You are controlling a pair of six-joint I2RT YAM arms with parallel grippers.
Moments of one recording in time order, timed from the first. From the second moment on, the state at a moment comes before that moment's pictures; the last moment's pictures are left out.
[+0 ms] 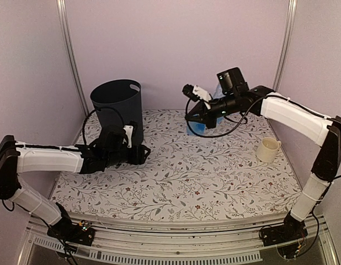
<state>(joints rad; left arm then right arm) -0.78 1.43 0.77 0.11 -0.18 -0.39 0.62 1.67 1.66 -0.53 -0.50 -0.49</state>
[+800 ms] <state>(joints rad) -0.69 1.42 0.69 0.25 -0.01 -0.39 0.68 1.75 1.74 -0.74 -0.64 -0.51</state>
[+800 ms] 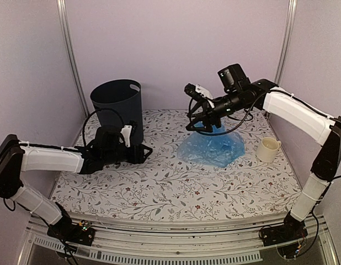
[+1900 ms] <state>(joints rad) -0.72 1.66 0.80 0.42 0.31 -0.35 0.51 1.81 1.55 -0.93 -0.23 -1.18</state>
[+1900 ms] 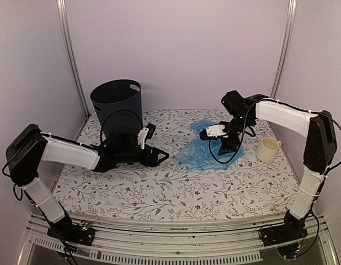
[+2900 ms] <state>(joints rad) -0.74 1.60 0.78 0.43 0.22 -0.45 0.45 1.98 2.01 -0.88 -0.32 -0.74</state>
